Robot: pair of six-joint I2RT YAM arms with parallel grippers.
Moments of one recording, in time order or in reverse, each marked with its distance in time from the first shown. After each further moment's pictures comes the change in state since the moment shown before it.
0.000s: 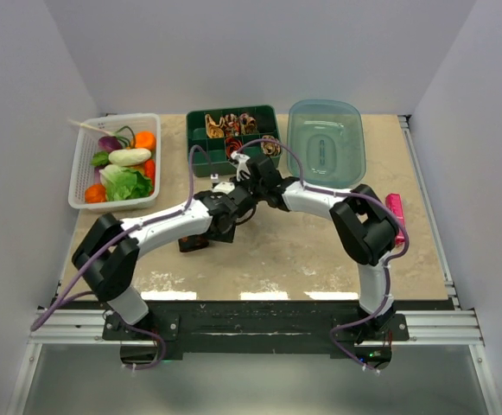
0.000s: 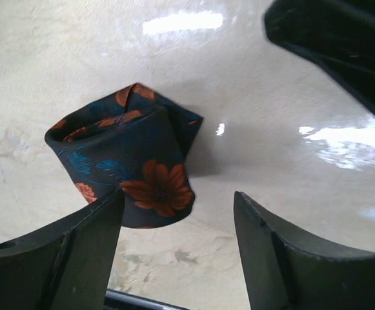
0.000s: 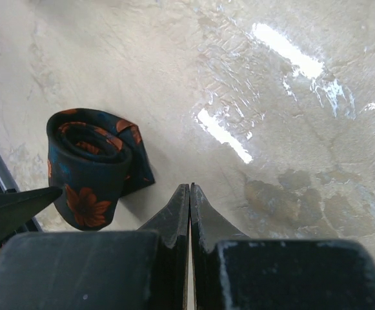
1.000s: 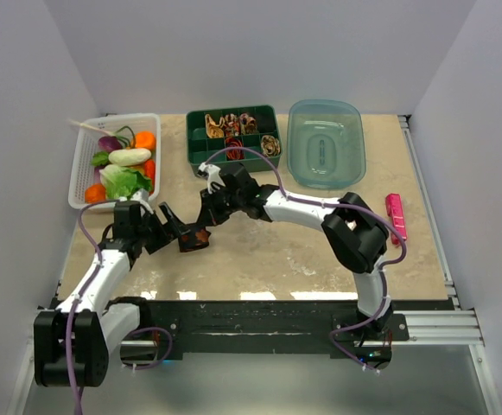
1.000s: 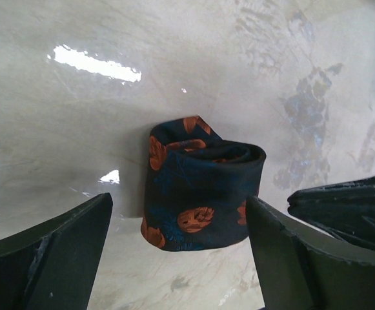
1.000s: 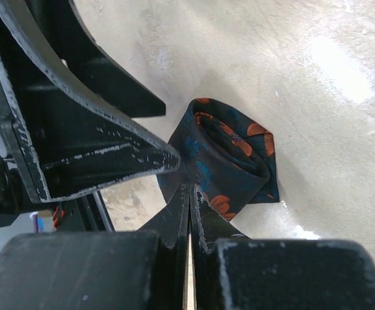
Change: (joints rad) left arm 0.813 -0.666 -0.673 0.601 0.833 0.089; right arm 0.164 -0.004 0.090 0.002 -0.066 0.000
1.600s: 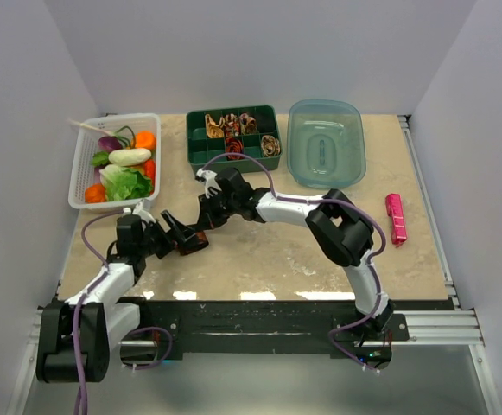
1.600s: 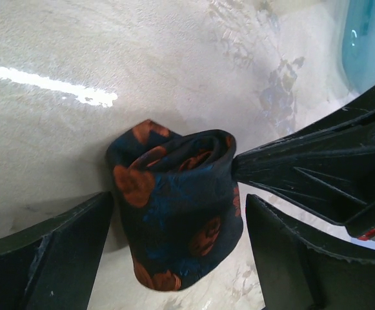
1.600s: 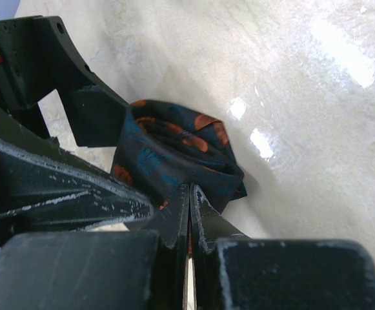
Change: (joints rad) left arm 0.024 0.000 -0.245 0.396 0.146 -0.103; right arm 0.000 0.121 0.037 0.031 -0.013 0.001
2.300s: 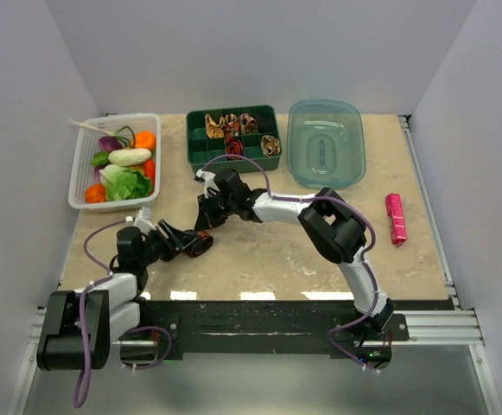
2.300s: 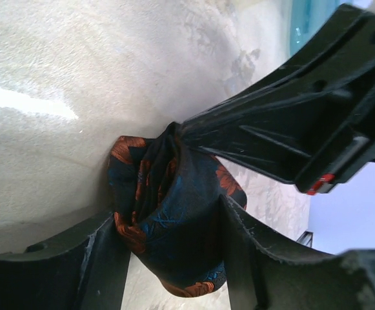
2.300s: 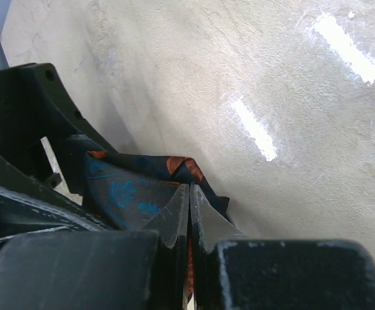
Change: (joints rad) left arm 0.011 0.095 -0.168 0.422 0.126 -0.145; right arm -0.003 0.074 0.041 0.035 -0.007 0.023
